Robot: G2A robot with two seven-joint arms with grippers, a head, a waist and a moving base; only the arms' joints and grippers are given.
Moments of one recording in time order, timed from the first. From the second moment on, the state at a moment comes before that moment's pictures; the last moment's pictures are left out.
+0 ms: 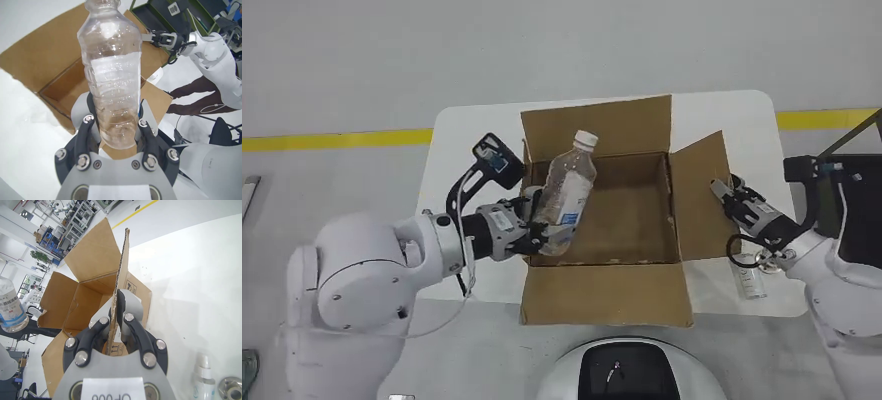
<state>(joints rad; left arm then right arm) 0.72 -0.96 -1.26 -2.13 0.30 -0.12 -1.31 -1.44 -1.18 1.64 -2.07 -0.45 0.01 0.55</state>
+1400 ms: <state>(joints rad) 0.71 -0.98 -1.07 -1.84 0.32 0.08 -1.27 -1.48 -1.17 1.61 -2.28 -0.49 0.03 0.53</state>
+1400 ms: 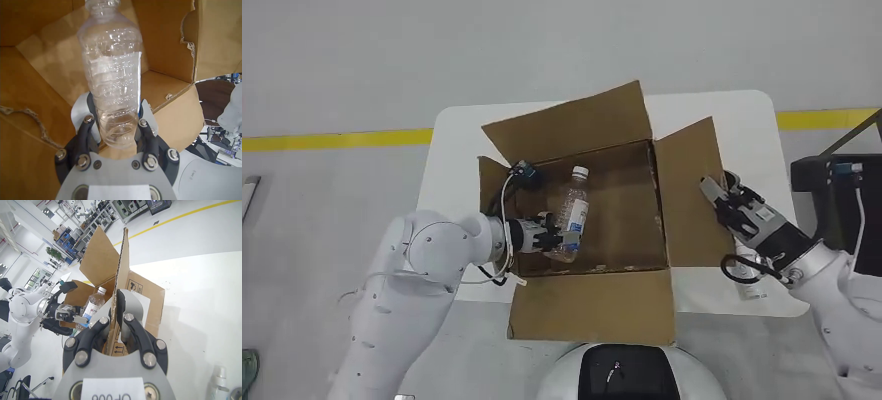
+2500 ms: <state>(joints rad) 0.57 -1.06 -0.85 -1.53 0.20 0.42 -1.20 -1.49 -1.16 1.63 -2.23 -0.41 0.06 0.54</state>
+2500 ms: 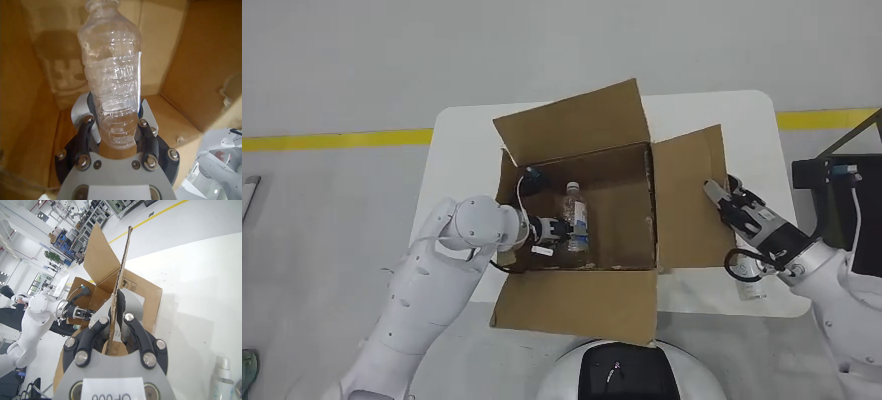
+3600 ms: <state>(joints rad) 0.55 -1.06 -0.87 -1.62 0.23 0.35 -1.26 -1.50 -1.15 1.71 -2.13 -0.43 0.03 0.54</state>
